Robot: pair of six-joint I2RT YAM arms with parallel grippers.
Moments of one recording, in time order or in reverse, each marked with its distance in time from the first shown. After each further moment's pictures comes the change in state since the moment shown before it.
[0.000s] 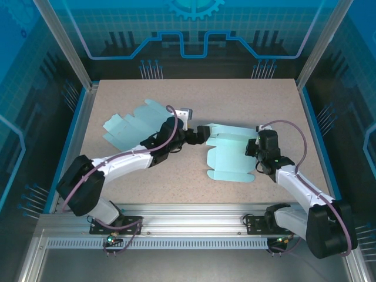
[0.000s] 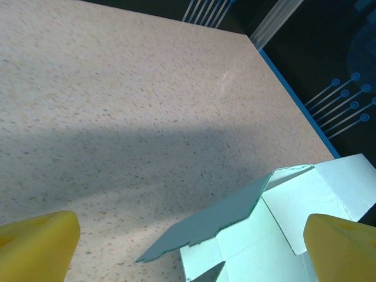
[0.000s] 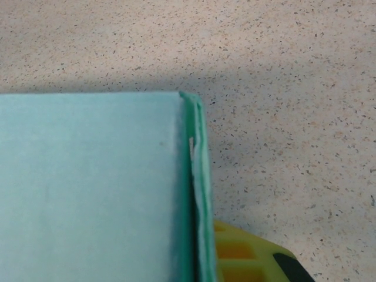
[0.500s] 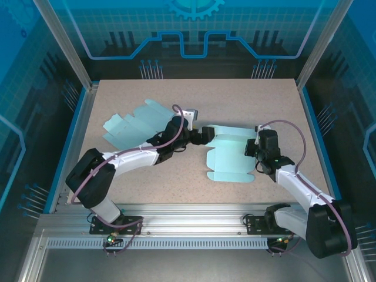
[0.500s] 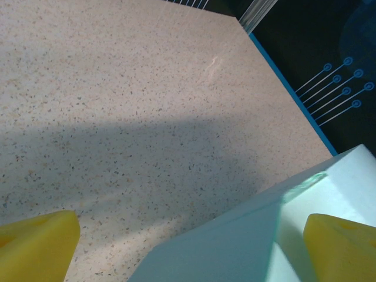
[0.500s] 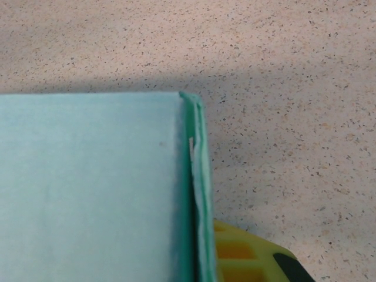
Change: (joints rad) left arm 0.000 0.096 0.031 0.041 0.053 -0.005; right arm 0.000 0.002 0.003 0.000 -0.032 -0.019
